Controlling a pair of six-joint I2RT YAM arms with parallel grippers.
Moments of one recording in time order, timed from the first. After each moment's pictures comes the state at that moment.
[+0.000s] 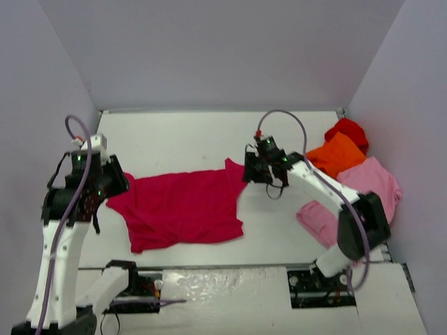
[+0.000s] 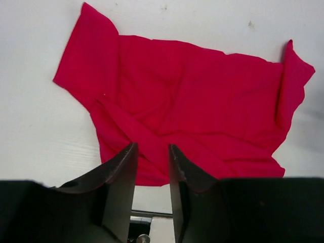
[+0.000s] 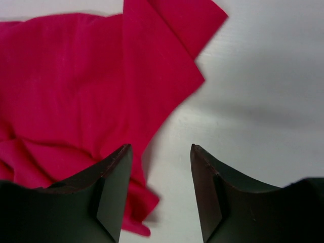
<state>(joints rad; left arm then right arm) -0.07 0.92 1.29 -1.12 -0.07 -0.36 0.52 1.54 1.10 -0.49 -0.04 0.50</state>
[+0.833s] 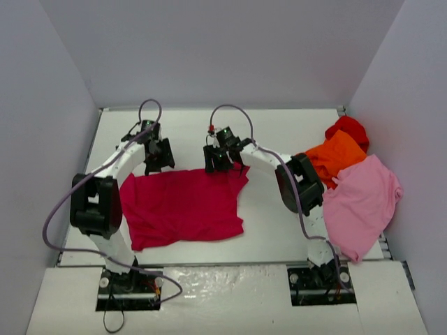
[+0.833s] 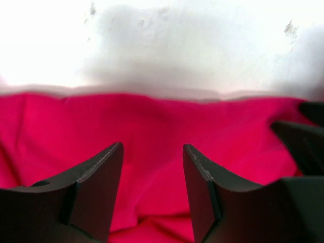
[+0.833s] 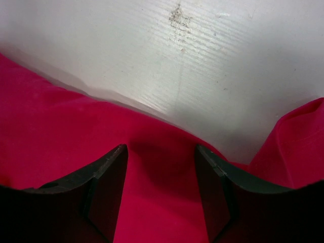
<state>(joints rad) -0.17 1.73 1.32 -0.67 0.04 -0.45 0.62 2.20 1.64 -0.34 -0.19 0.34</state>
